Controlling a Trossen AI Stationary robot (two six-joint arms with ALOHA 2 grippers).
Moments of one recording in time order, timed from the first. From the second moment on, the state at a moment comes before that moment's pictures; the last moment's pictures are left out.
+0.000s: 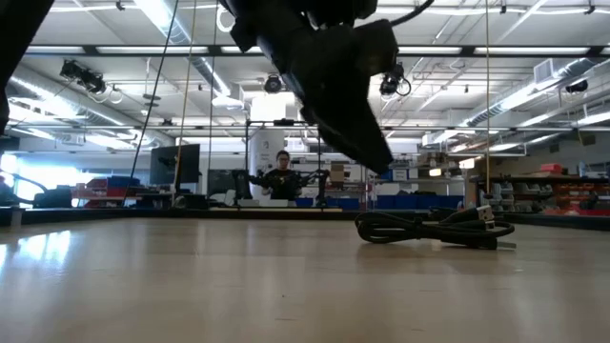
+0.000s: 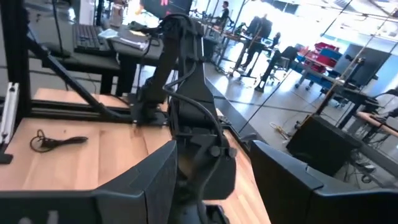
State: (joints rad) left arm -0.10 2.03 1.47 -0.31 0.06 0.02; right arm 0.86 1.39 1.31 -0.39 1.27 0.14
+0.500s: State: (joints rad) left arm -0.10 2.16 1.47 -0.20 0.01 0.07; right arm 0.71 1.39 1.30 -0.32 1.01 0.16
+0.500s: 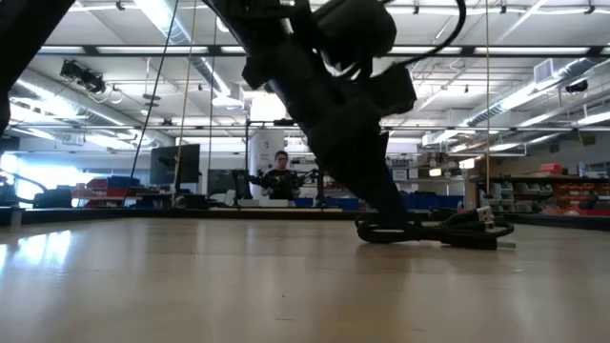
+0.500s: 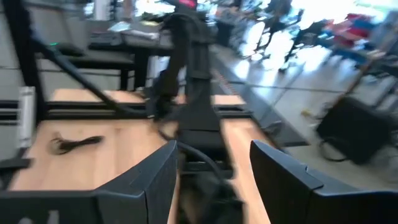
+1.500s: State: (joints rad) left arm -0.11 2.16 1.47 -0.12 -0.09 0.06; right arm 0.74 1.39 1.30 -0.19 0.89 0.00
